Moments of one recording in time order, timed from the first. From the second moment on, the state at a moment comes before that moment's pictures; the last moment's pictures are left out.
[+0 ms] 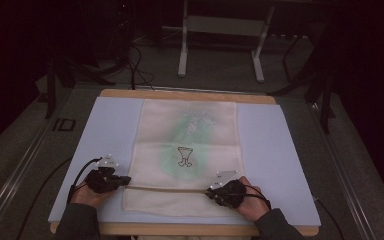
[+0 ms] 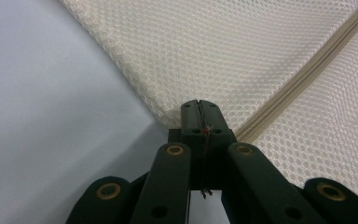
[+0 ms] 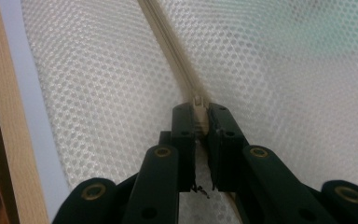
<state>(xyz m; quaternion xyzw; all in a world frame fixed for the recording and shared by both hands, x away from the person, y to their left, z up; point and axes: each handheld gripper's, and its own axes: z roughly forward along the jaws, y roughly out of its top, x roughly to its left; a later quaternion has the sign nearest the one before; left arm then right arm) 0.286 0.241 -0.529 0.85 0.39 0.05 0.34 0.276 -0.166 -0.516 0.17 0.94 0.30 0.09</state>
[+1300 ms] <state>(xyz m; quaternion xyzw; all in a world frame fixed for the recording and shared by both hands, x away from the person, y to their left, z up) 0.286 0.241 -0.529 0.85 0.39 0.05 0.34 0.276 -0.195 -0.513 0.20 0.93 0.30 0.09</state>
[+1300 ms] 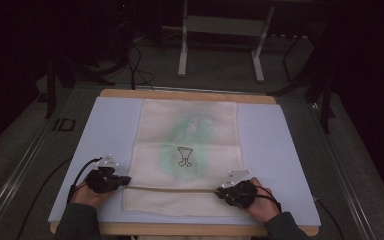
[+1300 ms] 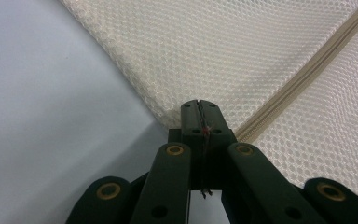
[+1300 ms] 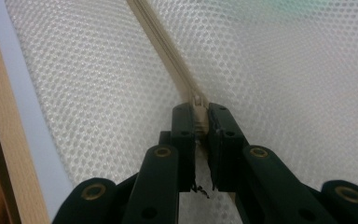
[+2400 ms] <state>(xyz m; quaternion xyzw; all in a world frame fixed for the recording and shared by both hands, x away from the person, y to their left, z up) 0.286 0.241 -0.529 0.85 0.39 0.05 0.34 0.275 -0.239 -0.503 0.24 0.92 0.30 0.10</state>
